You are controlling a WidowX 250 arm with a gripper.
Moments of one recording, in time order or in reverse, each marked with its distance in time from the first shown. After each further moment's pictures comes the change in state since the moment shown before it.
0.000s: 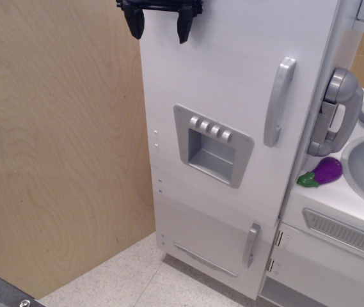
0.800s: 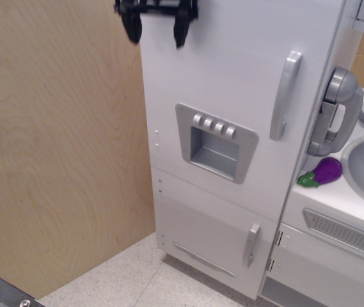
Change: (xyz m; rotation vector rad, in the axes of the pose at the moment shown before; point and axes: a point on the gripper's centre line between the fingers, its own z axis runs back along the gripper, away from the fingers) arm -0.015 0.007 -0.010 -0.015 0.038 -0.024
